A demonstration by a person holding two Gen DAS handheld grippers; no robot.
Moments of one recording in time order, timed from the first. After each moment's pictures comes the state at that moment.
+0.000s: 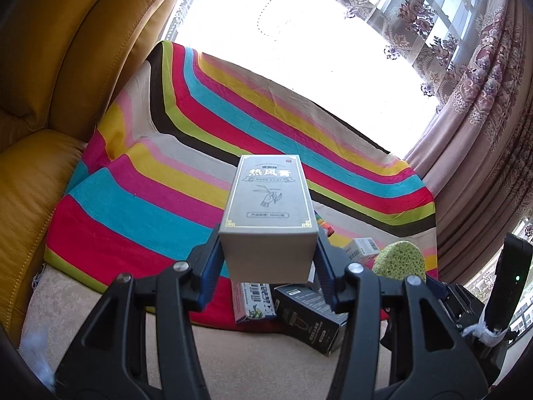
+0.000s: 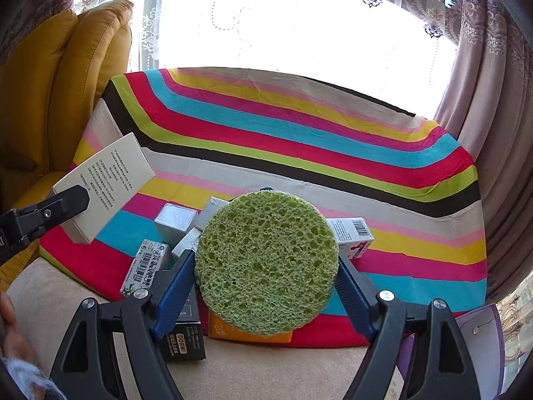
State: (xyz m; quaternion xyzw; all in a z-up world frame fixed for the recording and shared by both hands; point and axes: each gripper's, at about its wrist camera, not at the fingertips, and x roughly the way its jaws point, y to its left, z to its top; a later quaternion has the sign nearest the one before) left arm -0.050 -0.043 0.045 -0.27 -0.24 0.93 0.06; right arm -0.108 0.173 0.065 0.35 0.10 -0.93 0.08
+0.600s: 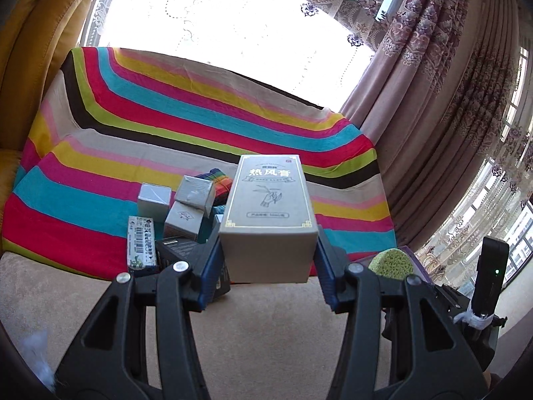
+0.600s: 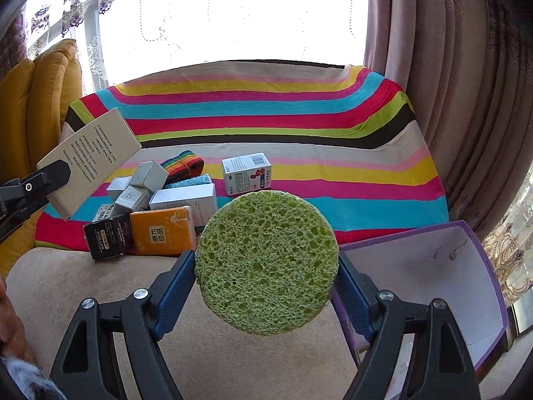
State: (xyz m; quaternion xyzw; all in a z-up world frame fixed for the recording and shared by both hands) left arm -0.021 0.071 0.068 -0.30 -0.17 0.92 0.18; right arm -0.035 0.308 0.061 0.38 0.00 -0.93 0.00
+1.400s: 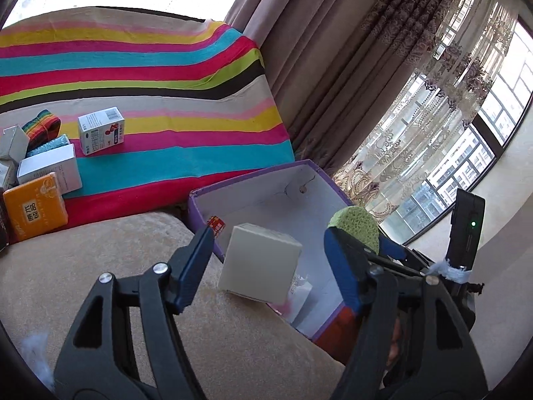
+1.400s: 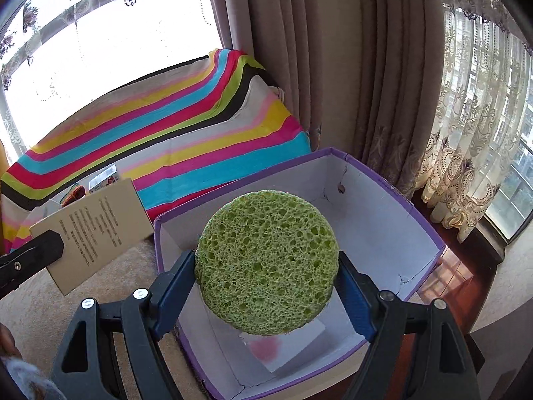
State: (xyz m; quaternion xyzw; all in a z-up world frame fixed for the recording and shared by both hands) left arm -0.004 0.248 0.057 -0.40 -0.11 0.83 0.37; right arm 0.035 0.477 0.048 0.37 -0.11 -0.91 -0.15
